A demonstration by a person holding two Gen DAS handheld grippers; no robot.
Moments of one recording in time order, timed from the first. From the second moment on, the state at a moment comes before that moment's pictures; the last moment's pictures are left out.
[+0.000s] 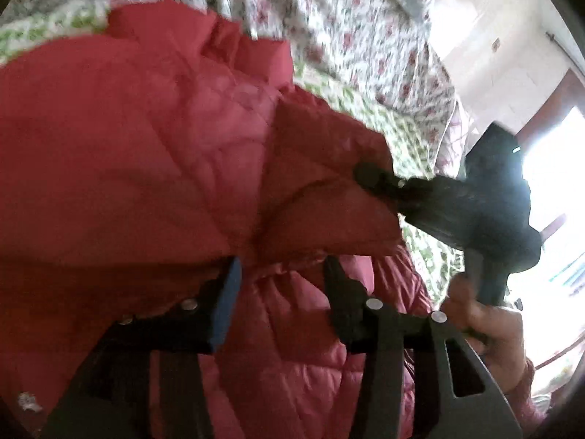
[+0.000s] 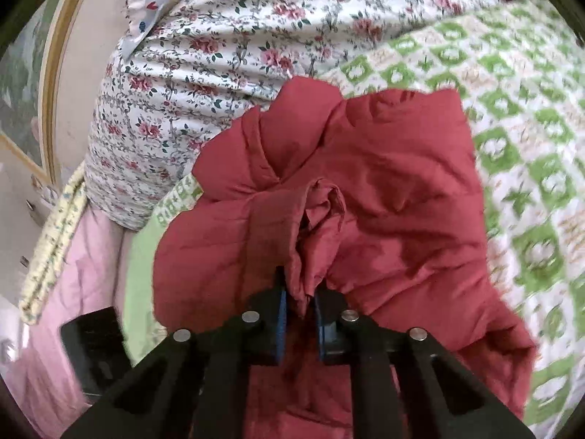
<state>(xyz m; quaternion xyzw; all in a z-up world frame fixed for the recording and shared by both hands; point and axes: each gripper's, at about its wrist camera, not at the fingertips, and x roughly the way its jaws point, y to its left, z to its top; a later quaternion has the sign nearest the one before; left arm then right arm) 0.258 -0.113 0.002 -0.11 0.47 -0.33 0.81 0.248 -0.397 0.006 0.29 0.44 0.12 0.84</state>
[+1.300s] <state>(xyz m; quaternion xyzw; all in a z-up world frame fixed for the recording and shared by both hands) 0.330 0.006 -0.024 -0.04 0.48 -0.13 0.87 0.260 -0.339 -0.027 0.06 0.47 0.02 0.88</state>
